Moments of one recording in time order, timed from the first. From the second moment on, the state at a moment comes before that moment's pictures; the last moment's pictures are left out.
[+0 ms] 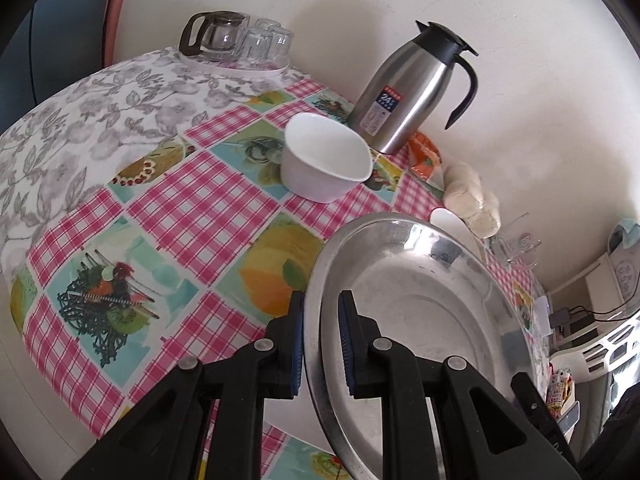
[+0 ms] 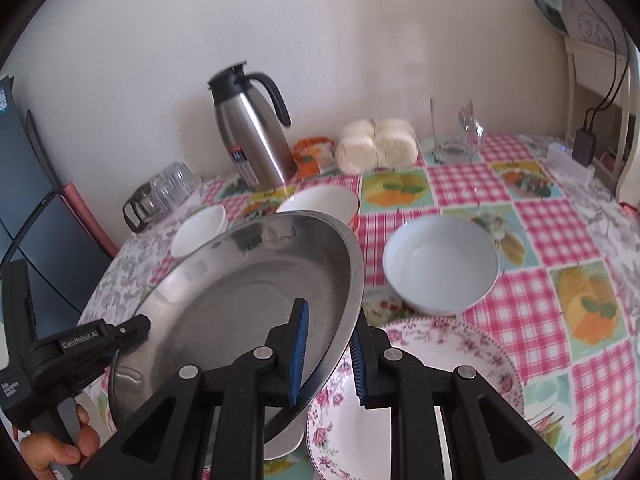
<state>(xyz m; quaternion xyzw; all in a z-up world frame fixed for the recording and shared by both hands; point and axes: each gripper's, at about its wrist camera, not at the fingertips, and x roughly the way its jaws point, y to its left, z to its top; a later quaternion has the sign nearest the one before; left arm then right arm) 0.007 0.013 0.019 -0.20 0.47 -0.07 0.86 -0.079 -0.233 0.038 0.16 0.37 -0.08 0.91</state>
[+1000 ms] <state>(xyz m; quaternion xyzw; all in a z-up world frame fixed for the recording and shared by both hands) 0.016 0.025 -0.016 -0.19 0.54 -0.02 0.82 -0.060 -0.215 -0.009 0.11 0.47 -0.07 0.87</state>
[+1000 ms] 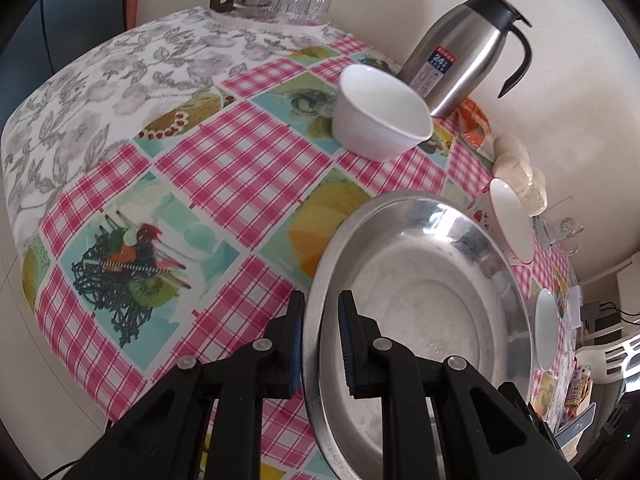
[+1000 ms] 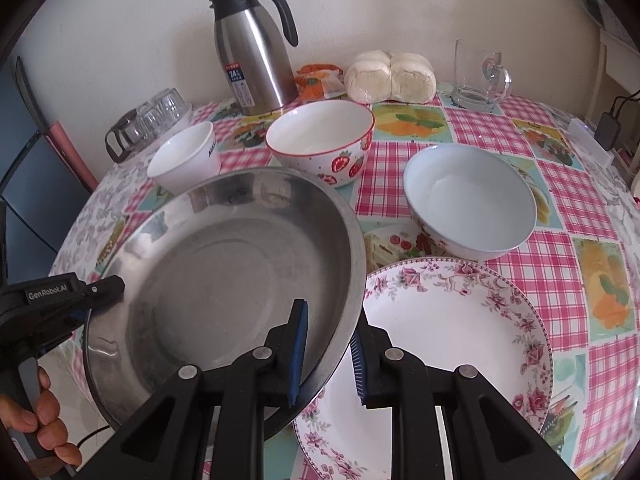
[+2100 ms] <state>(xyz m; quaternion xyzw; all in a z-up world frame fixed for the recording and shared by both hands) 0.015 0.030 -0.028 -0.19 0.57 0.00 0.80 -0.057 -0.214 -0.020 0.10 0.50 -0.07 0.86</state>
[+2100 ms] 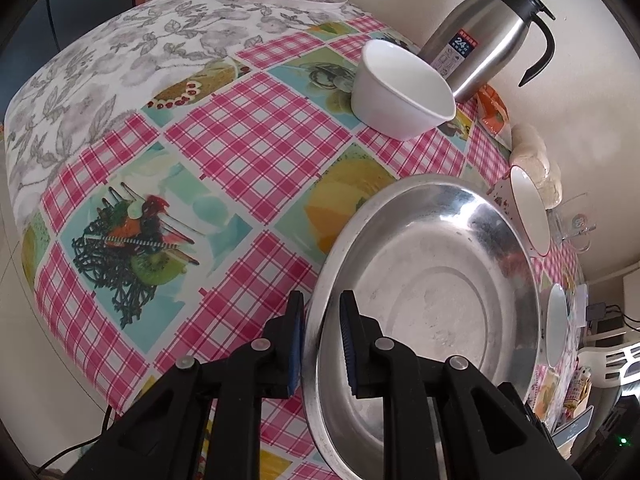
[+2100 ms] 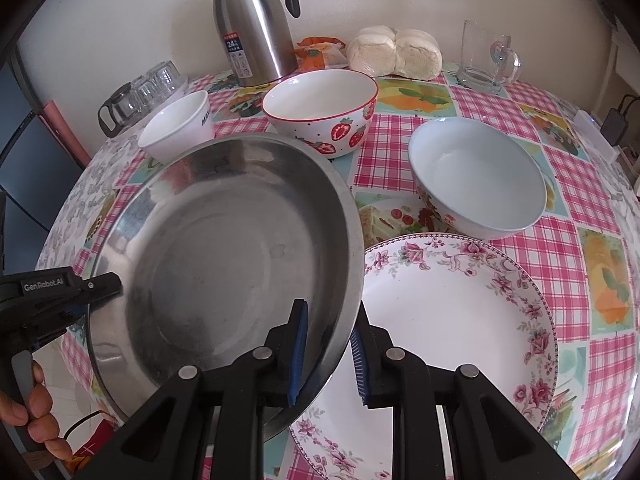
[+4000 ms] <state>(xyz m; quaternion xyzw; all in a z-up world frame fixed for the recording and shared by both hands) -0.014 -0.049 0.038 0.00 0.43 -0.06 0.90 -0.084 -0.248 0.030 0.13 0.39 -0.14 0.90</state>
